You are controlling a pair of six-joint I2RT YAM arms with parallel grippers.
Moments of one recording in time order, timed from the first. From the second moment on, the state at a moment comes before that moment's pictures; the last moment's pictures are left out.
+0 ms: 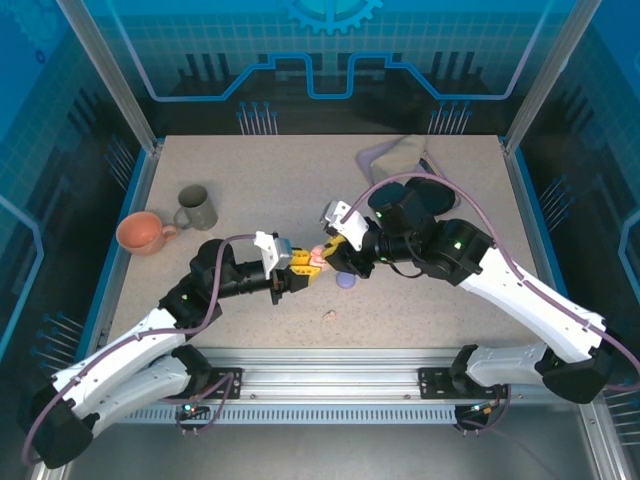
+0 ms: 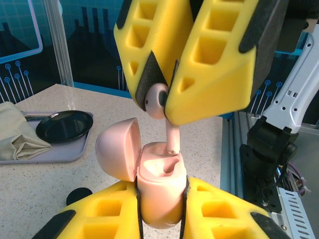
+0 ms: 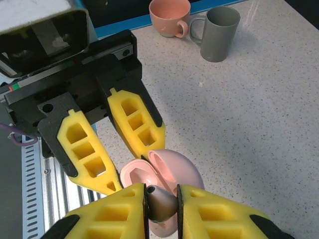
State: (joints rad) left arm -0.66 0.82 0.58 0.15 0.57 -0.01; right arm 0.90 1.23 1.40 -0.82 -0.24 -0.16
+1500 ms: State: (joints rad) left arm -0.66 0.75 0.57 0.12 0.48 0.00; right arm 0.78 1.05 1.38 -0.85 -0.14 0.14
